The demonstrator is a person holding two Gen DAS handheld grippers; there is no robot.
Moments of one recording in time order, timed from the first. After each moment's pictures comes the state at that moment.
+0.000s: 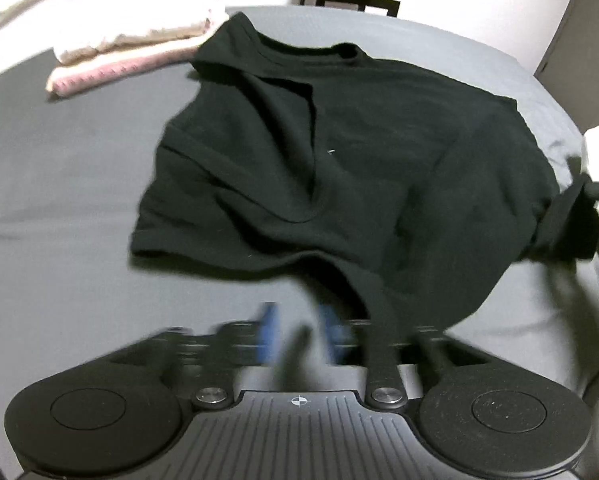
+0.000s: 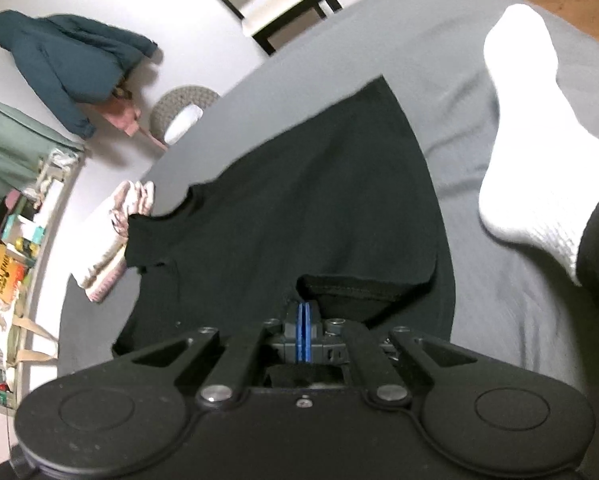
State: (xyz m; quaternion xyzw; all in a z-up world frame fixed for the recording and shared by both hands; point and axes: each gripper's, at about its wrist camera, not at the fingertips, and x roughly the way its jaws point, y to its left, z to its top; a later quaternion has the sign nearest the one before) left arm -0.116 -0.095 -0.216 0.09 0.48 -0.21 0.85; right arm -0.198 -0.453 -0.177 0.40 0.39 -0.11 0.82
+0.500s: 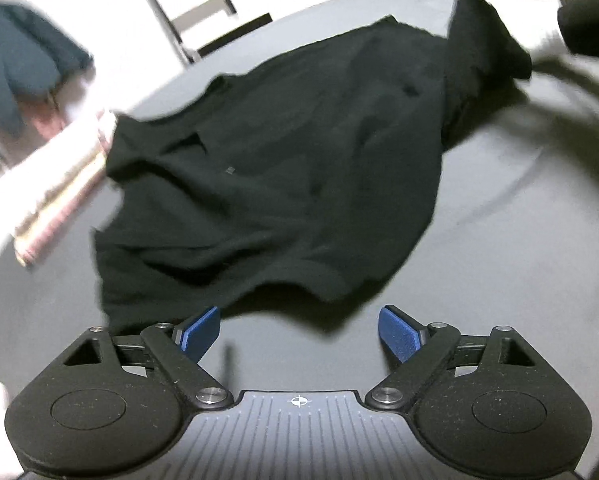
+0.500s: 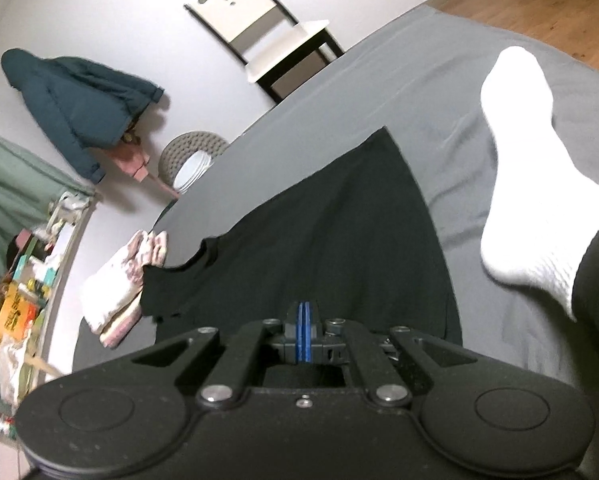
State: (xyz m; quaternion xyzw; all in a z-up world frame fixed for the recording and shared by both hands) left arm -0.153 -0.150 -0.237 0.29 0.38 -0.30 0.83; right arm -0.189 -0.467 -0.167 0.41 0.33 -0.13 0.84
